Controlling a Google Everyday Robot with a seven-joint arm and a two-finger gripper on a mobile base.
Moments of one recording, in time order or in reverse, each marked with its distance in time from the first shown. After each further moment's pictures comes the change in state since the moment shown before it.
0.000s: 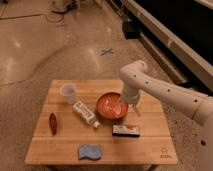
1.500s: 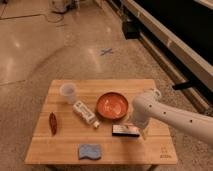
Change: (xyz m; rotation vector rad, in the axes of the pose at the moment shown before) arm -0.051 0.062 0.077 0.062 -0.002 0.127
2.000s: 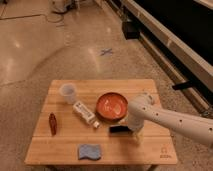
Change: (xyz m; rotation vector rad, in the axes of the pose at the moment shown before) arm -0.005 -0.015 0.030 -0.008 -0.046 0.049
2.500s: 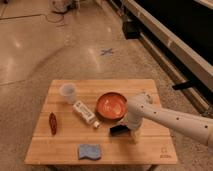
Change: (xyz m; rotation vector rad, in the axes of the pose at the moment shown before) arm 0.000 -0.006 0.004 0.001 -0.024 0.022
